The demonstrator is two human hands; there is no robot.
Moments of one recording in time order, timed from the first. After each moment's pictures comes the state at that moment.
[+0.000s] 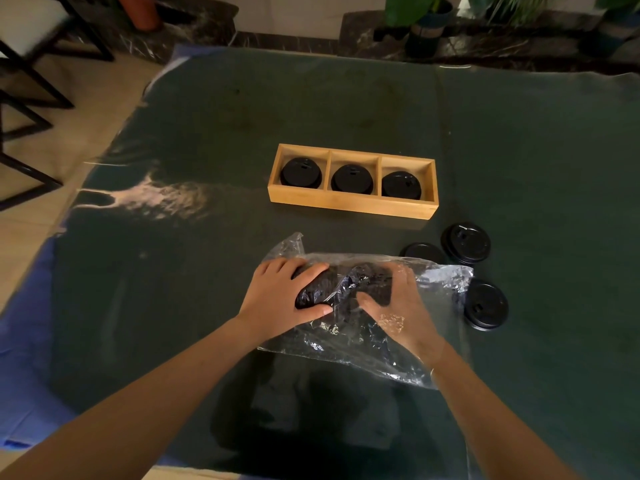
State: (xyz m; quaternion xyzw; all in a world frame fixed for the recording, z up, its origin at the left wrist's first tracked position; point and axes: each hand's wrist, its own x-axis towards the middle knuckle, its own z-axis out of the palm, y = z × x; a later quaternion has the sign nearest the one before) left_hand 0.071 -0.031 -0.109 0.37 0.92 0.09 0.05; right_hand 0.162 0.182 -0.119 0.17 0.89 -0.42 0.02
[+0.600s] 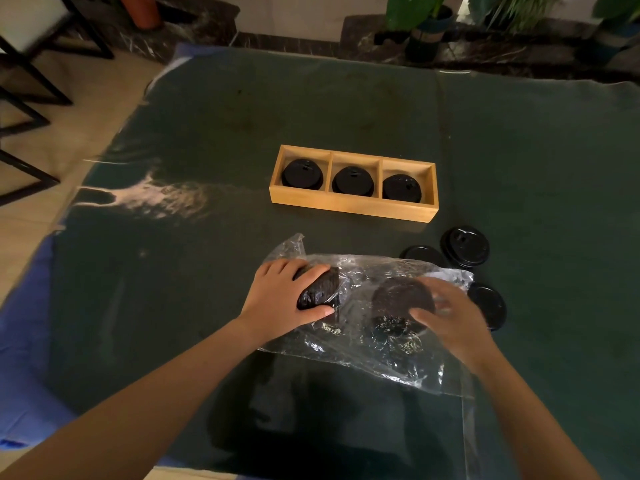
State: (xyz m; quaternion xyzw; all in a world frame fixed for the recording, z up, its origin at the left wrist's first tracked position) left_hand 0.073 -0.030 -0.110 0.37 0.92 0.09 0.05; right_hand 0.200 0.230 -0.082 0.24 0.87 -0.43 0.04
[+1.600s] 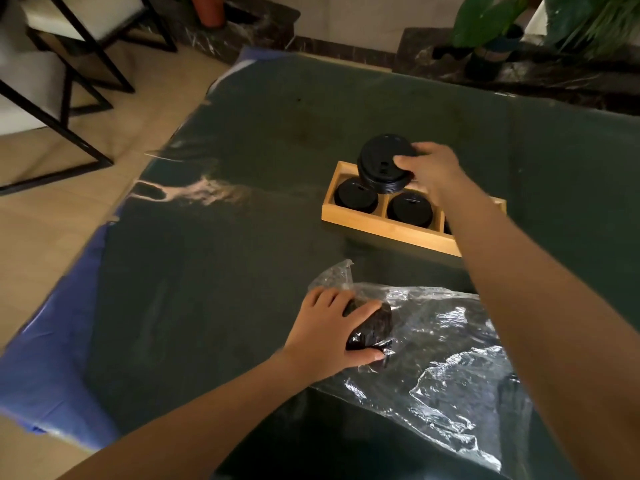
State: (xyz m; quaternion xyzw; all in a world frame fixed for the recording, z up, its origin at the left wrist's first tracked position) left_hand 0.074 -0.033 -0.111 0.36 0.92 0.12 0.06; right_hand -0.086 0.176 -0.008 0.26 0.76 -0.60 0.03
